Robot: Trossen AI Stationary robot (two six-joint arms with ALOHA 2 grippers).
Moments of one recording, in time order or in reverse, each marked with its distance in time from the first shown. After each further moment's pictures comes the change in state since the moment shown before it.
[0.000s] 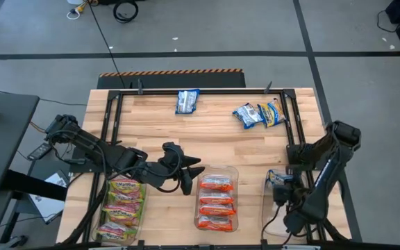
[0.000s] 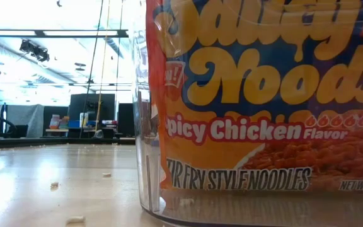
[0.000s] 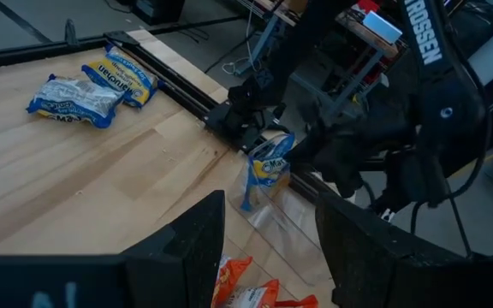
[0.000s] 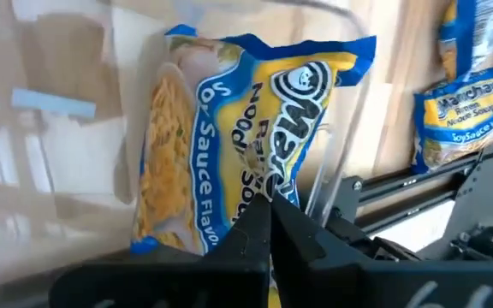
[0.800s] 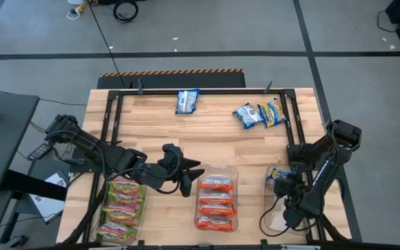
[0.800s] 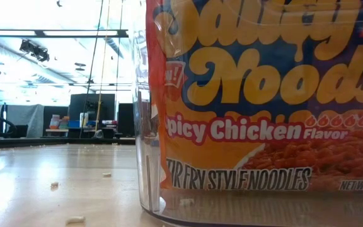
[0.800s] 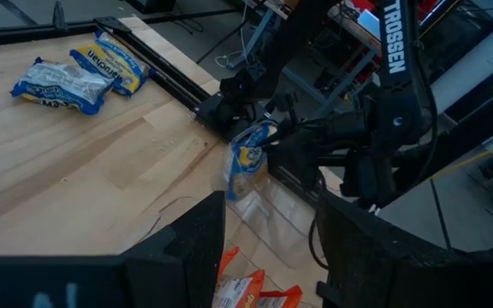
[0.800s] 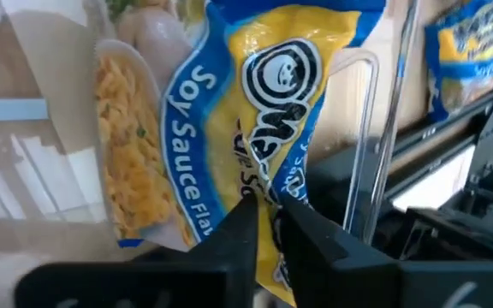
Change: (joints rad) left arm -0.013 0.000 0.000 -0.001 0.018 -0.046; right arm 0.015 -0.019 -0.186 0.091 -0.038 0.197
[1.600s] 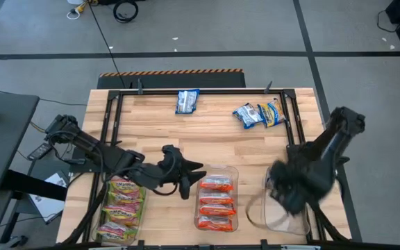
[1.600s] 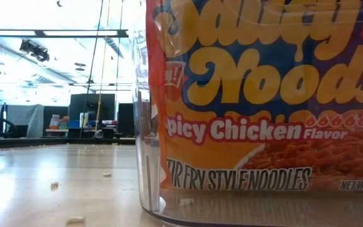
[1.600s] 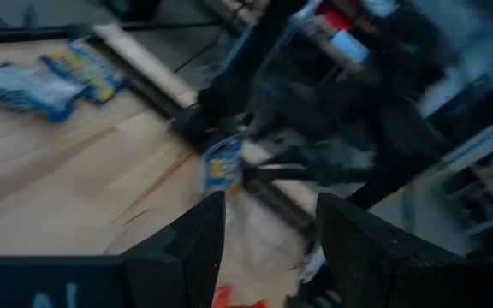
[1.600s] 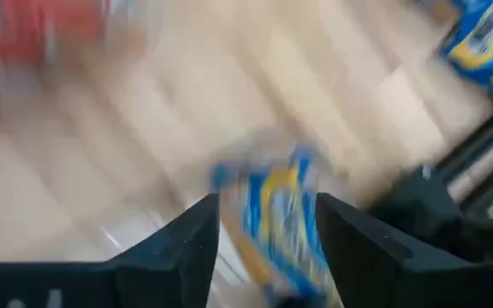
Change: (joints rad) left arm -0.021 0.001 0.000 0.093 0.001 -0.001; right arm -0.153 -0.179 0.301 -0.090 0.141 0.268
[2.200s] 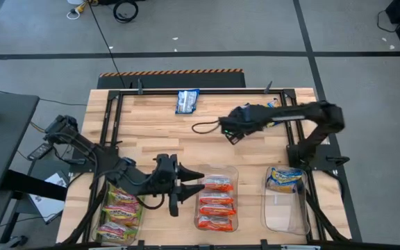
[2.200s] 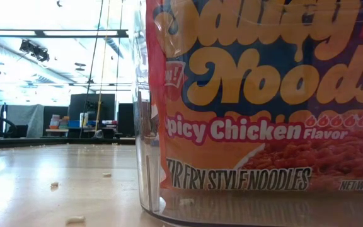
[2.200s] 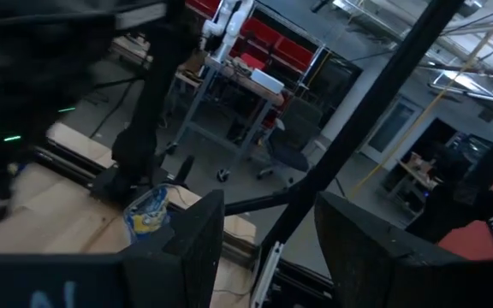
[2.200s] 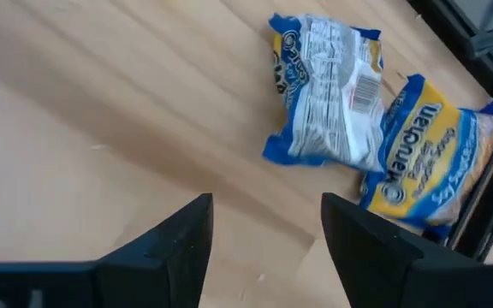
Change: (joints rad) left arm -0.085 0.001 0.000 0.316 -0.001 0.319; right arm -1.012 0.146 -0.005 0.321 0.107 -0.699
